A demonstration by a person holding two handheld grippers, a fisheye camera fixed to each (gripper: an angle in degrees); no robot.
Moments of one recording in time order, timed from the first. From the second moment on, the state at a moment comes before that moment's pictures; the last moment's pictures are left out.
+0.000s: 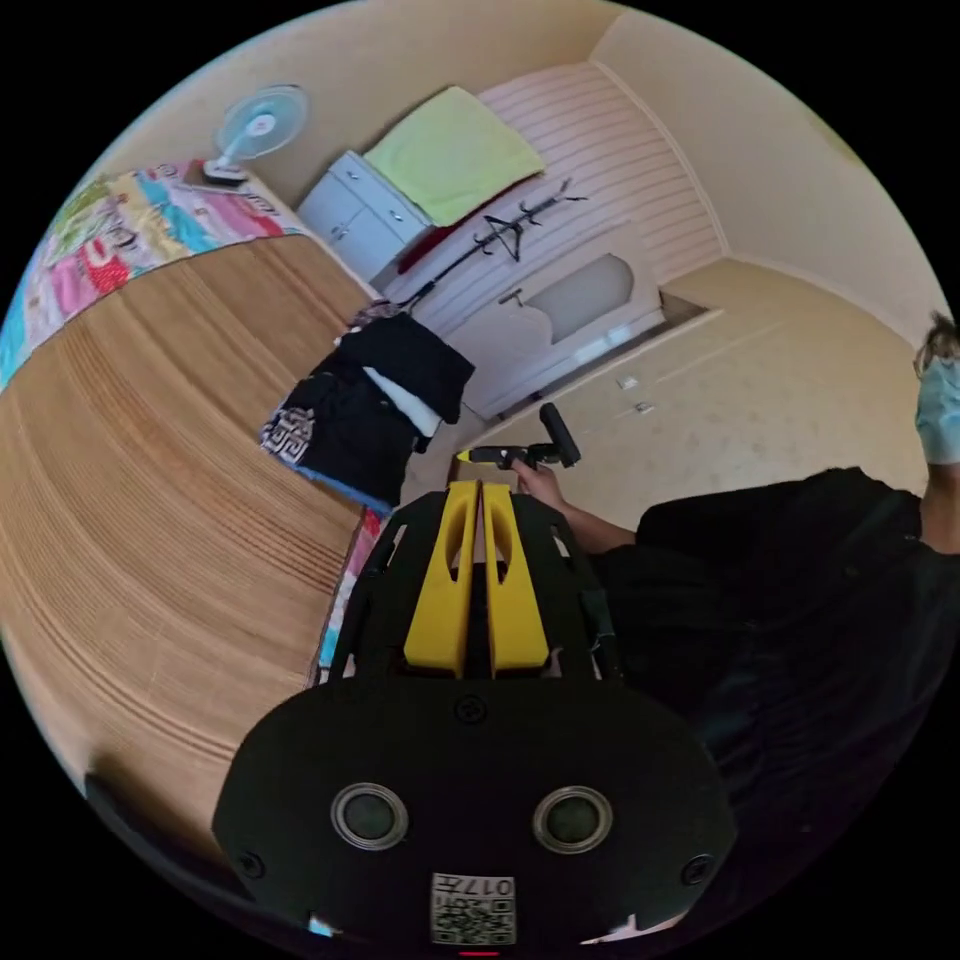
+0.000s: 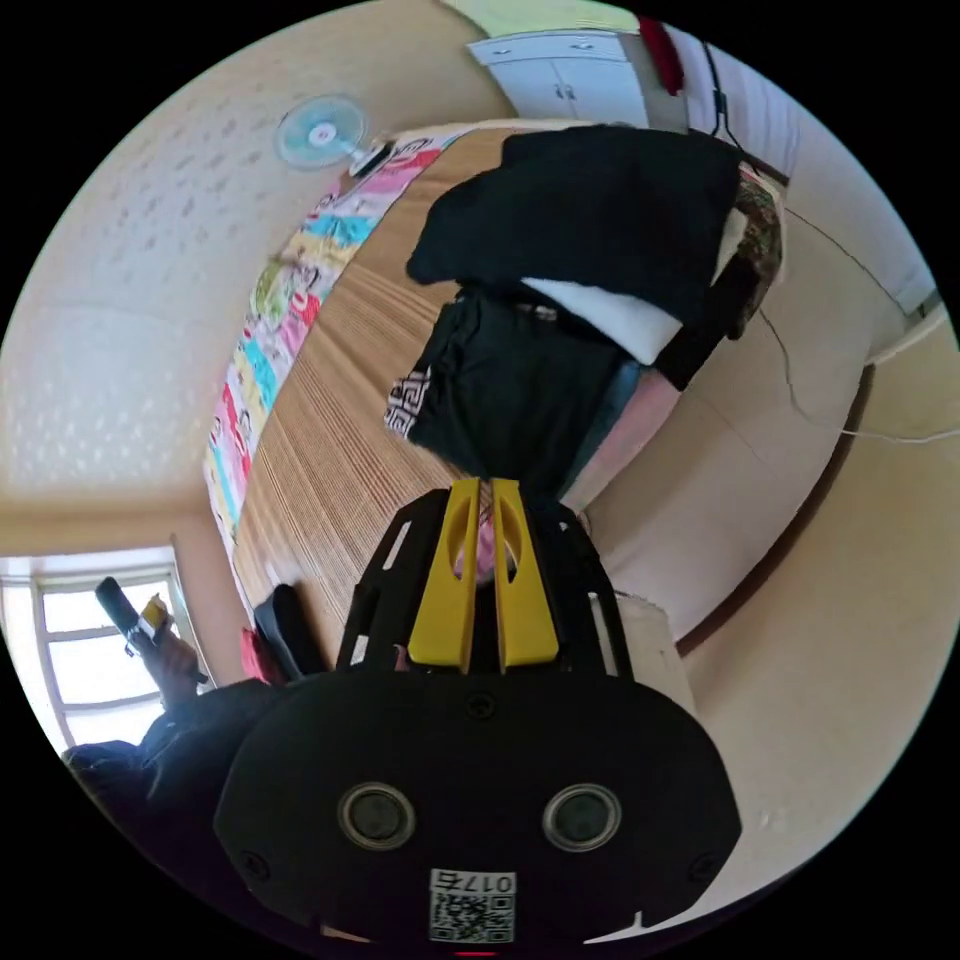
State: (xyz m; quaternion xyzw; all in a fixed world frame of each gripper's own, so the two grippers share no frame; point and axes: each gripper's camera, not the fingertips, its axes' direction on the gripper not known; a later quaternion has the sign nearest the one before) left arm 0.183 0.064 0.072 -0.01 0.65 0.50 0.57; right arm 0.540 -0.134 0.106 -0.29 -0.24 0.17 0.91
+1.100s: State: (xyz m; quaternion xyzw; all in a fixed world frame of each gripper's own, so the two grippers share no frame) left arm 0.214 0.041 0.265 0.06 0.65 0.15 0.74; right arm 0.461 -0.296 0.099 -0.26 -0.12 -0.05 0.96
